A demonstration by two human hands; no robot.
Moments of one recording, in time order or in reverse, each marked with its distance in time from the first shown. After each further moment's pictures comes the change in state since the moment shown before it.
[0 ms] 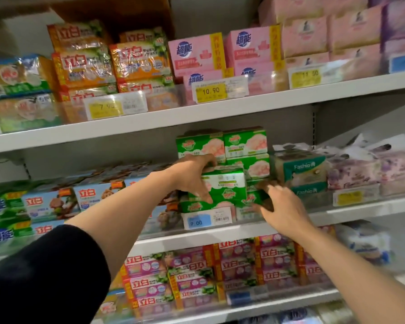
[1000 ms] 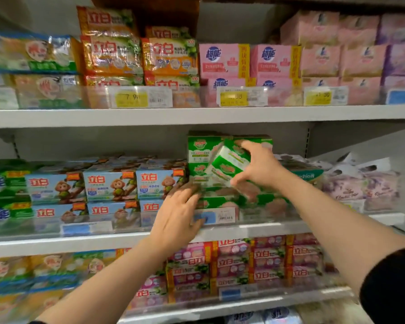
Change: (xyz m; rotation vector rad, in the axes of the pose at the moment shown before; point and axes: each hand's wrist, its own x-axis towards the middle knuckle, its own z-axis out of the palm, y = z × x) left_hand -0.080 -0.031 0.098 0.123 0.606 0.073; right_hand 0.056 -0.095 -0.069 0.259 -0.149 -0.025
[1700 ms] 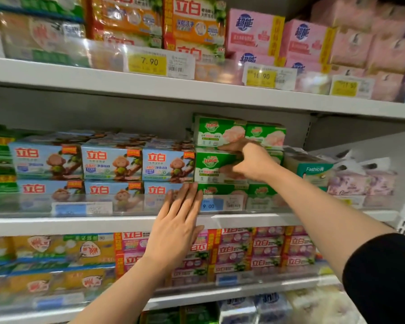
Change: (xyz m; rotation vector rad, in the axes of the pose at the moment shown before) left_hand -0.058 -0.018 0.058 0.188 -0.009 0.047; right_hand 0.023 -0.003 0.049 -0.203 -0.088 -0.038
